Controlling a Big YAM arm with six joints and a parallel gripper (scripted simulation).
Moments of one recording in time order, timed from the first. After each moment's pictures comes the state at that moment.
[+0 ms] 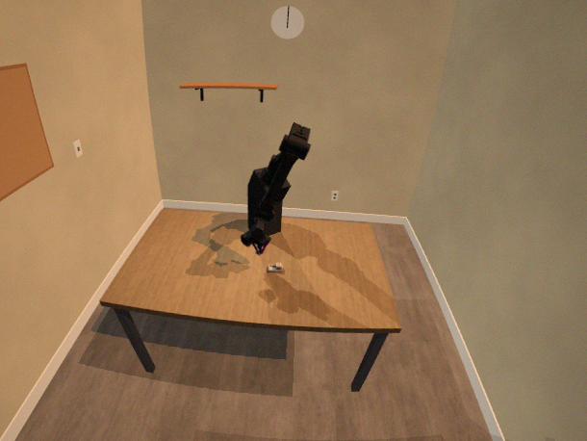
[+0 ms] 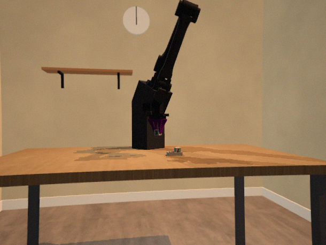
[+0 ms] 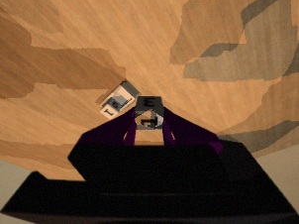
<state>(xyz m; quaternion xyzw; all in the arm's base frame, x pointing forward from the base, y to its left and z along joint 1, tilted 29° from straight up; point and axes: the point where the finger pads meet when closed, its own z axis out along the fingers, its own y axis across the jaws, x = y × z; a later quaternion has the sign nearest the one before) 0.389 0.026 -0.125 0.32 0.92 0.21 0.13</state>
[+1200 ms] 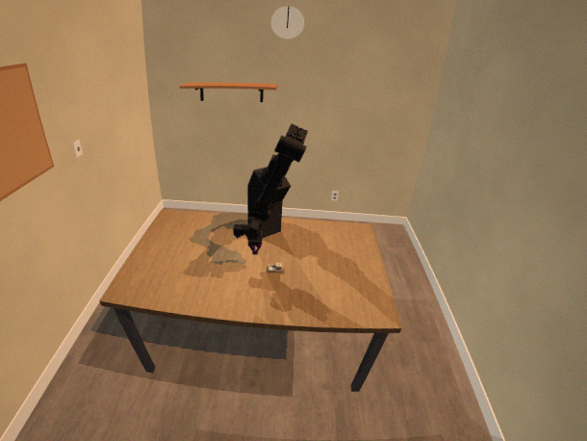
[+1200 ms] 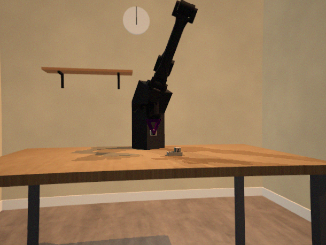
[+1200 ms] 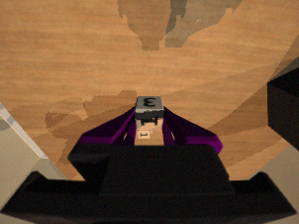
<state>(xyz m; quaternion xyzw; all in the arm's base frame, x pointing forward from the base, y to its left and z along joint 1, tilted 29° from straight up) 0.389 0.006 -0.133 0.67 0.70 0.25 0.04</state>
